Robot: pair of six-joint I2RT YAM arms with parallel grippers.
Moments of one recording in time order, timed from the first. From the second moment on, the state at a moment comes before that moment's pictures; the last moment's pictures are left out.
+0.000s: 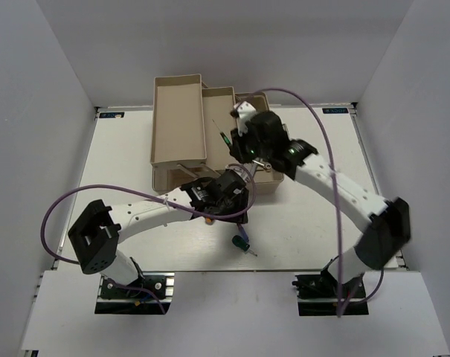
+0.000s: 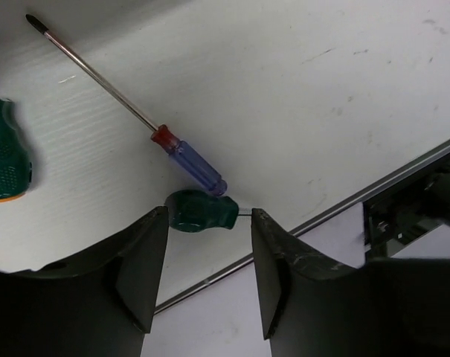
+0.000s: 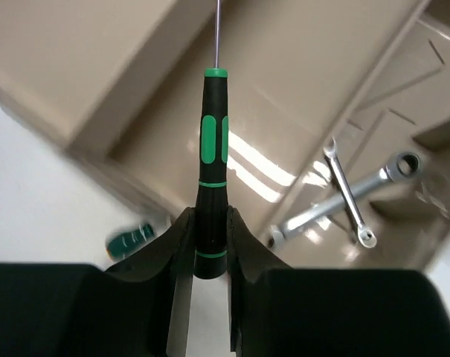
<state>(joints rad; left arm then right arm) -1.01 1.54 1.11 -0.52 -0.04 -0.72 0.73 1.47 1.35 -0.41 -0.05 0.03</state>
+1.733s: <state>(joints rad) -1.07 1.95 1.45 -0.69 -0.14 -0.83 0.27 1.22 1.09 -0.53 -0.49 0.16</state>
